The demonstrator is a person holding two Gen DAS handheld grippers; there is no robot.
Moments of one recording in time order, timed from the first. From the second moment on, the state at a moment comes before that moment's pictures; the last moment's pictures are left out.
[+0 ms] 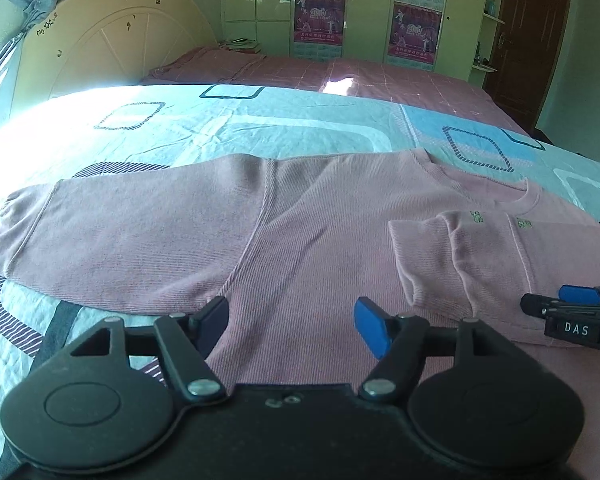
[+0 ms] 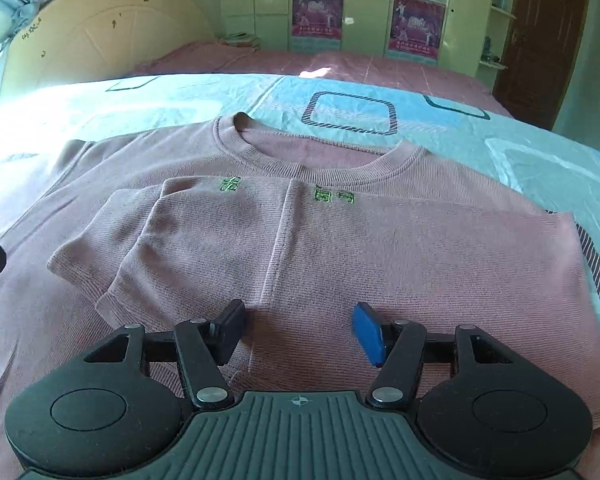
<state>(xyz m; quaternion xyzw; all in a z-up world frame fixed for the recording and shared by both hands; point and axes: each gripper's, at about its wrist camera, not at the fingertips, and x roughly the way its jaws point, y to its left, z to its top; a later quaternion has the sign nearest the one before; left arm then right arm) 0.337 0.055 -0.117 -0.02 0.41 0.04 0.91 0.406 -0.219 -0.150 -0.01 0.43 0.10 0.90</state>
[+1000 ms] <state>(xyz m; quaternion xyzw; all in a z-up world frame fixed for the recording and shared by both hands) 0.337 0.371 -0.145 -0.23 0.36 0.22 0.88 0.406 -0.108 -0.140 0.03 0.43 0.12 0.89</state>
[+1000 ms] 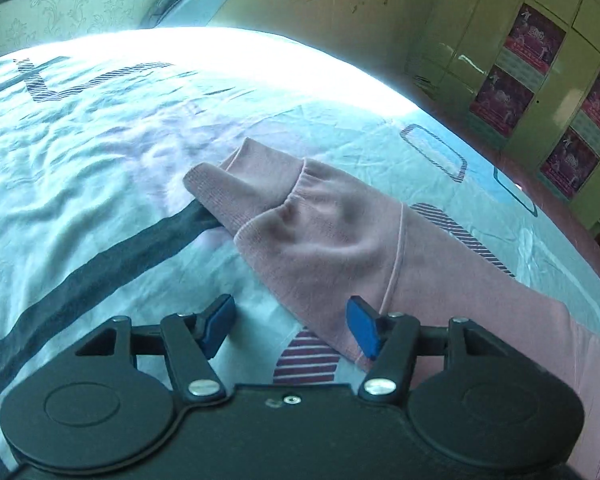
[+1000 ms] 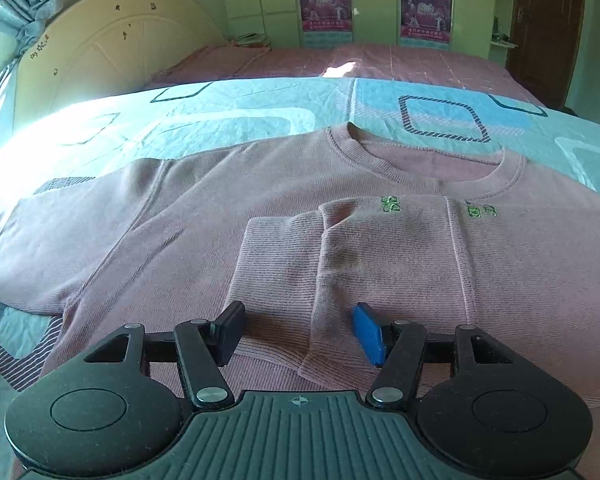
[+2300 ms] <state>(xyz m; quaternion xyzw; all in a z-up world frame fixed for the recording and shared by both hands) 0.380 -0.052 -0.154 0.03 0.37 -0.22 0.90 0.356 -0.285 -0.103 0.17 0.40 0.05 0.90</state>
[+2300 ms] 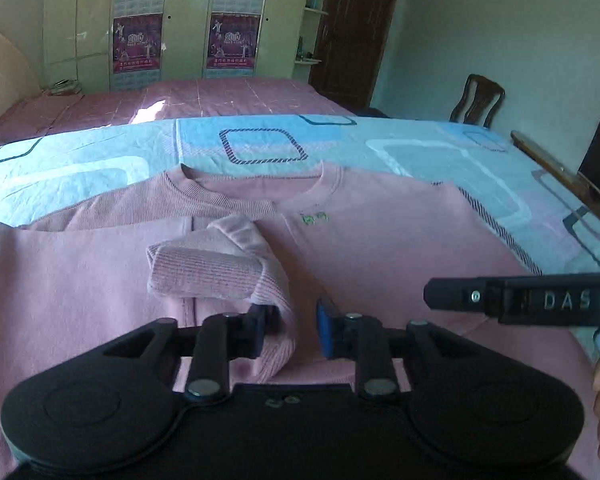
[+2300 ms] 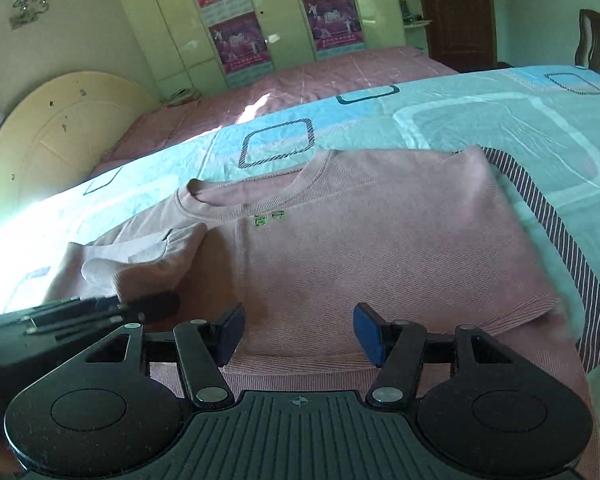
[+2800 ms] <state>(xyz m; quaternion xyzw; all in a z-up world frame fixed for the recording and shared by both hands) 0.332 0.063 -0.138 0.09 0.35 -0.03 0.93 0.368 -0.180 -0.118 0.03 0.38 0.17 0.91</state>
